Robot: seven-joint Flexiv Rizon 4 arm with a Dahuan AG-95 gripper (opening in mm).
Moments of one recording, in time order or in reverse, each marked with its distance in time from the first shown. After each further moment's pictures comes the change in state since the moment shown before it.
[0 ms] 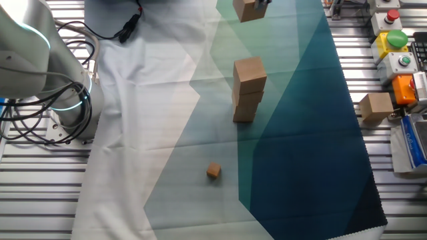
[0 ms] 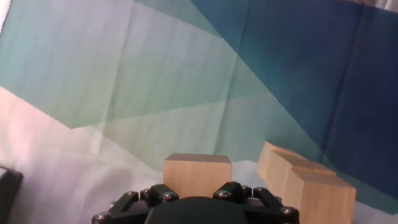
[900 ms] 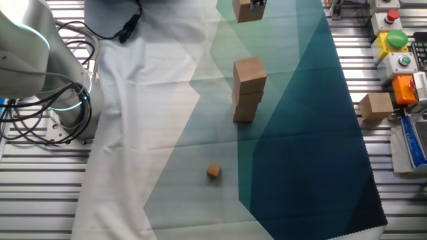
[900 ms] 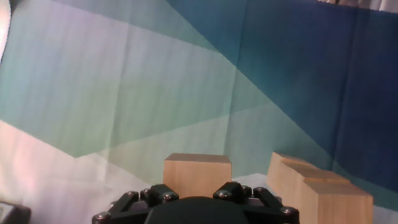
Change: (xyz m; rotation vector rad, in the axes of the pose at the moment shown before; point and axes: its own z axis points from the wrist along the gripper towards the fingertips) arm -0.002 0.000 0.000 0.016 -0.025 0.095
